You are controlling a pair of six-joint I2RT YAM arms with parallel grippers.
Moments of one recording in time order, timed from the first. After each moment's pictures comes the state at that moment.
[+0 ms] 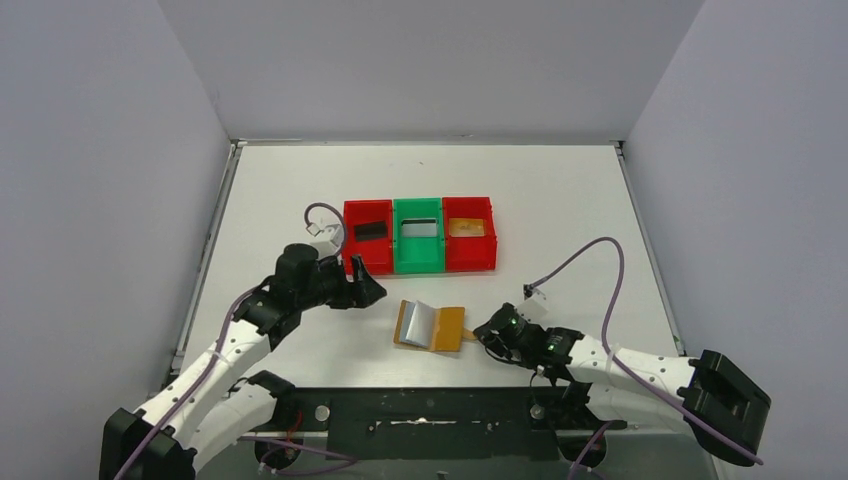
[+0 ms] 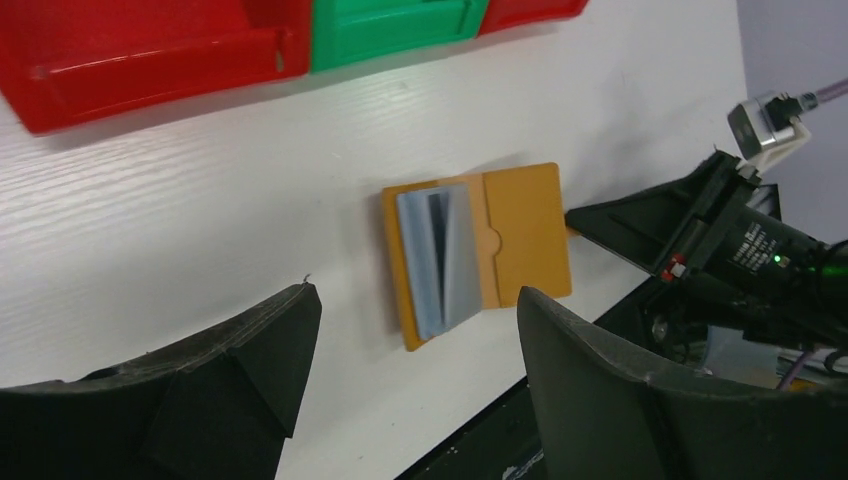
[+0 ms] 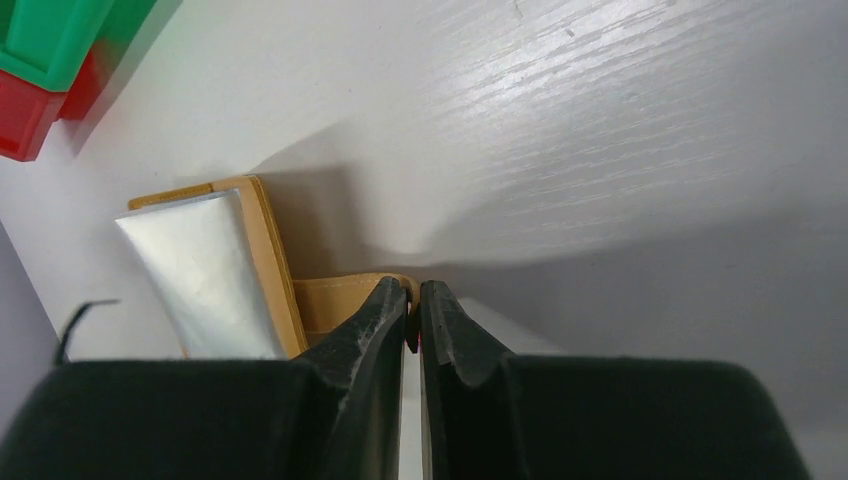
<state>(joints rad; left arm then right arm) -0.45 0.87 0.57 -0.31 0.28 -0.56 0.96 0.98 0.29 -0.21 0.35 1.40</state>
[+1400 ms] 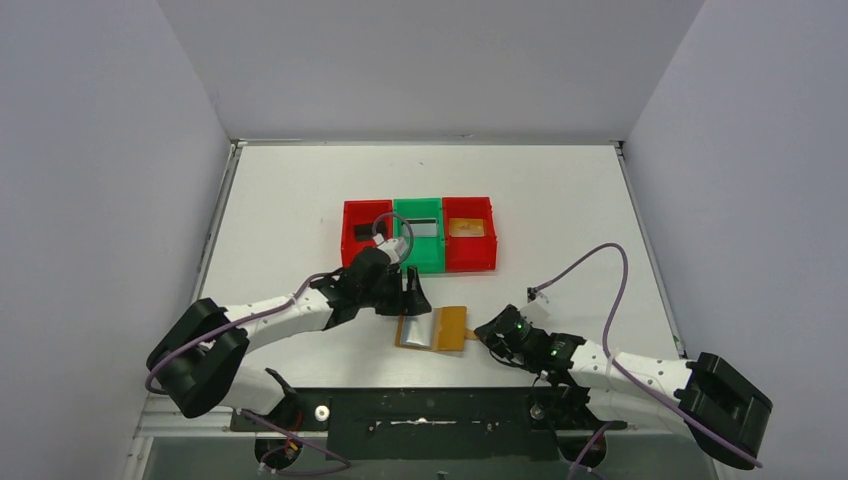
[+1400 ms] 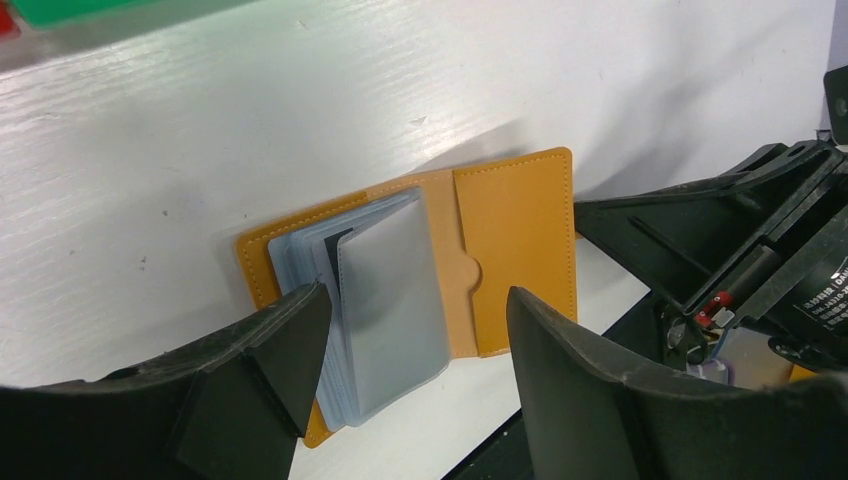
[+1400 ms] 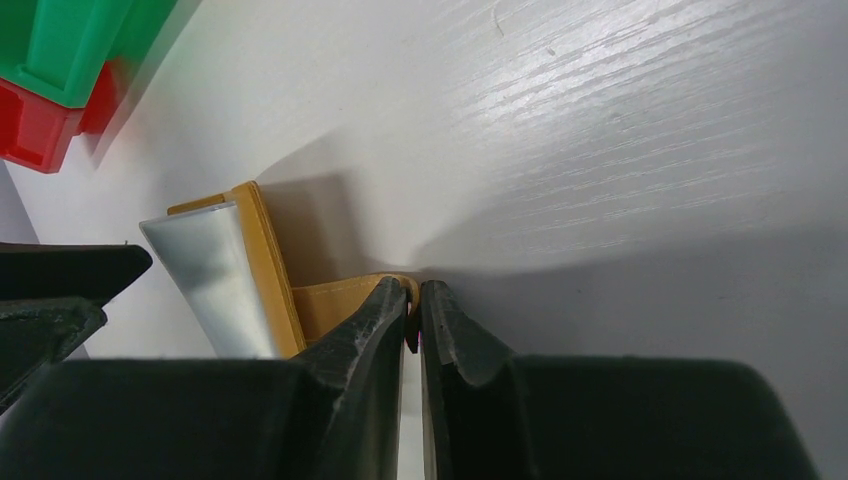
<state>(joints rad) -0.77 1.38 0.64 0.00 0.18 -0.73 0.93 0.97 0.21 -0.08 0.35 1.40</state>
